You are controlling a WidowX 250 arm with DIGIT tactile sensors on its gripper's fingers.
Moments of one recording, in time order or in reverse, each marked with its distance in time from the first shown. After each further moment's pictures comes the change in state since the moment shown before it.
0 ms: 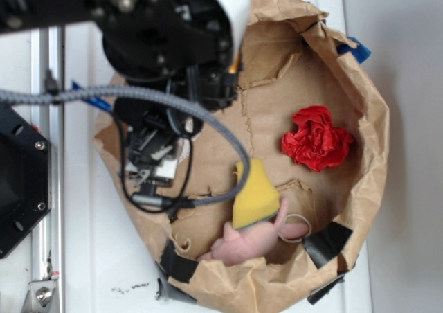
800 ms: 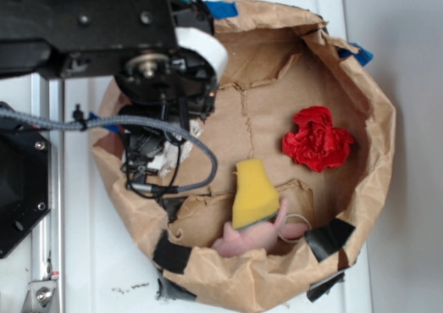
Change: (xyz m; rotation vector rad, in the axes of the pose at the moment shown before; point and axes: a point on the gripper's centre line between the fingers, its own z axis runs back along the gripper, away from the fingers) arm -0.017 0.007 -0.057 0.032 0.069 0.001
